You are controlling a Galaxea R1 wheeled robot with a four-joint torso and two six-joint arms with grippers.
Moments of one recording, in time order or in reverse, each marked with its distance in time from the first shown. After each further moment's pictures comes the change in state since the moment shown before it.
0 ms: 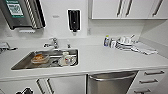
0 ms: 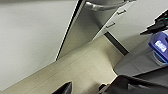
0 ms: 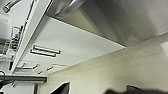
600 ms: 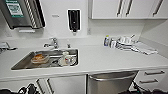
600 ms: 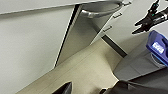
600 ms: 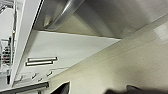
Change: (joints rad) left arm -0.063 0.046 0.000 0.001 0.019 0.000; right arm 0.156 0.096 -0.100 -0.005 -0.178 0.332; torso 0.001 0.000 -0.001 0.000
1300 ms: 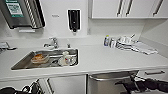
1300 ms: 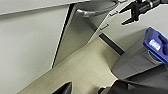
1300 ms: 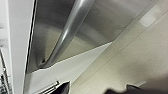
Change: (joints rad) left arm -0.013 0.034 0.000 0.000 0.026 0.000; right arm 0.115 0.119 -0.198 -0.002 -0.099 0.417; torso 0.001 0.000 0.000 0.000
